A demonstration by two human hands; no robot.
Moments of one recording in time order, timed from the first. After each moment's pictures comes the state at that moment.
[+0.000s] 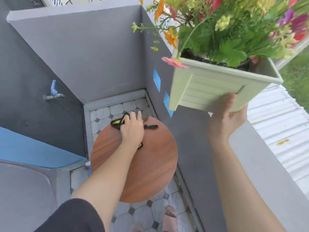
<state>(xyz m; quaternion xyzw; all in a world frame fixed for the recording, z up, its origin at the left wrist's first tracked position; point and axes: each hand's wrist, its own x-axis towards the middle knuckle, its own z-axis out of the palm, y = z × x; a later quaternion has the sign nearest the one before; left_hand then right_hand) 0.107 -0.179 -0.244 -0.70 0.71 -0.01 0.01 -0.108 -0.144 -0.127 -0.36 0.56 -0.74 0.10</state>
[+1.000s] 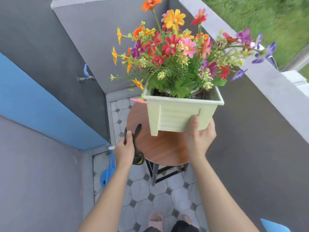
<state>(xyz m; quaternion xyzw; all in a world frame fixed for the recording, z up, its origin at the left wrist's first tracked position) 0.234 -0.009 -0.261 -0.82 0.32 0.36 -0.30 0.046 -0.024 -0.227 -0.37 0.63 -0.65 0.20</state>
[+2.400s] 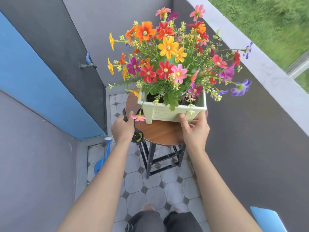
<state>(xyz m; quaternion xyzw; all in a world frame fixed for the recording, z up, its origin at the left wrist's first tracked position) 0.227 -0.013 -0.264 -0.83 0.36 0.28 -0.32 0.026 0.012 -0.258 -0.49 0.67 -0.51 0.22</state>
